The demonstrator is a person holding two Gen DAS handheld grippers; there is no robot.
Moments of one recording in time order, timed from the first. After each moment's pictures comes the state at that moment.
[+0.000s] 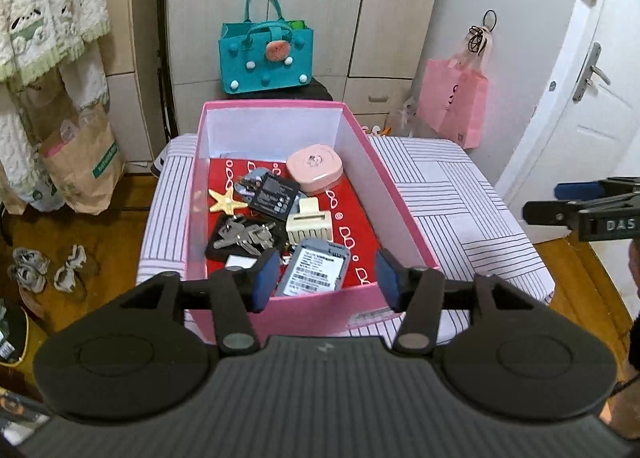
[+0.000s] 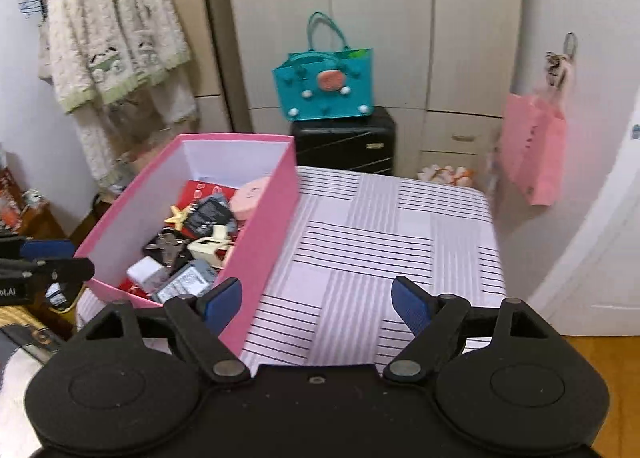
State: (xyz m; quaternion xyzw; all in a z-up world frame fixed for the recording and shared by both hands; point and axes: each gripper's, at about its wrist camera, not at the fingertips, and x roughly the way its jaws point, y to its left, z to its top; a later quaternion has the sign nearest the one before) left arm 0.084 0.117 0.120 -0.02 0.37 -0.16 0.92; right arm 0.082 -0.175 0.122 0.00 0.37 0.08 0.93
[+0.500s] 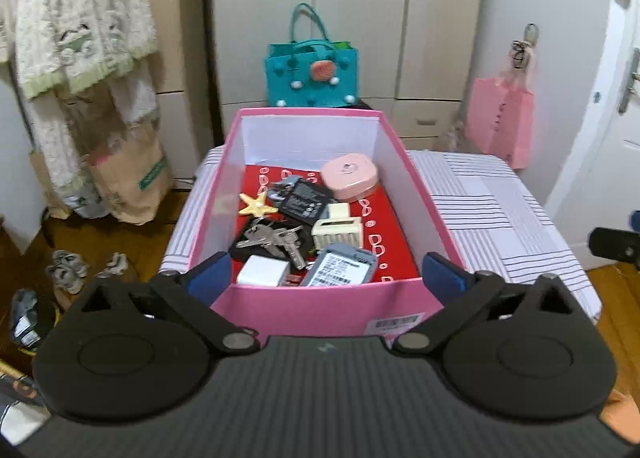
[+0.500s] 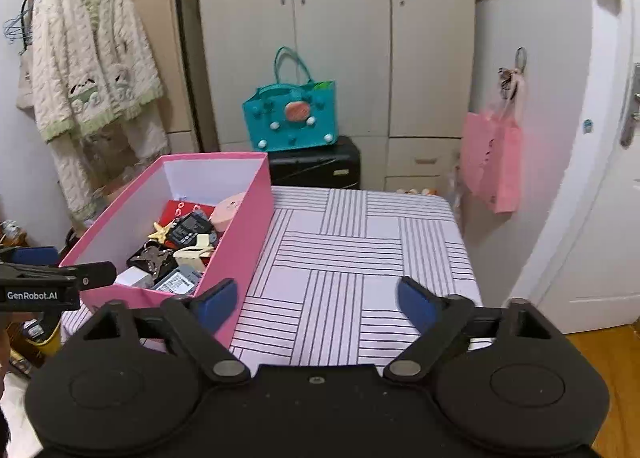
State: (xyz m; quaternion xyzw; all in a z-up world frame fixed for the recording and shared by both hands) left arm 0.066 0.086 0.095 0.00 0.32 -0.06 0.94; right arm 0.025 -0.170 0.110 0.01 0.30 0.03 0.95
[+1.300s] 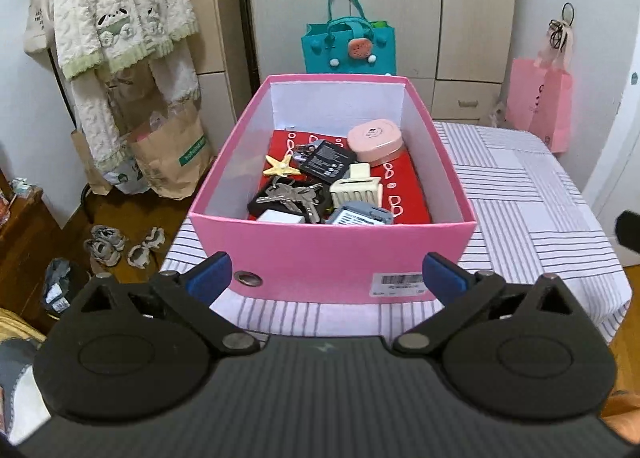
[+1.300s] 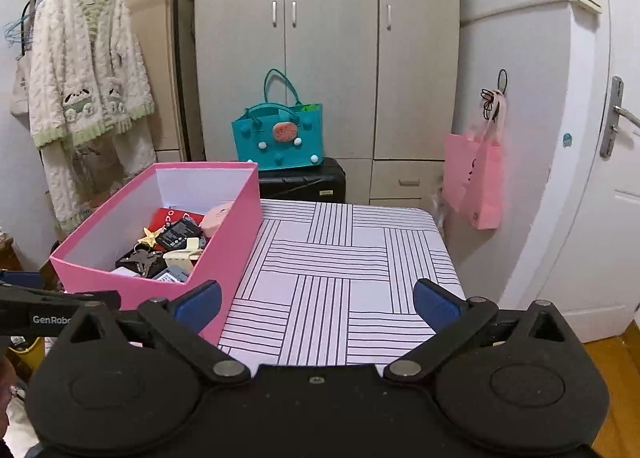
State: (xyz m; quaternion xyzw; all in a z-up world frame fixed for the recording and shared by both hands) left arm 0.040 0.058 0.073 0.01 0.34 0.00 0.94; right arm 0.000 -0.164 0.093 -0.01 0.26 0.00 0.97
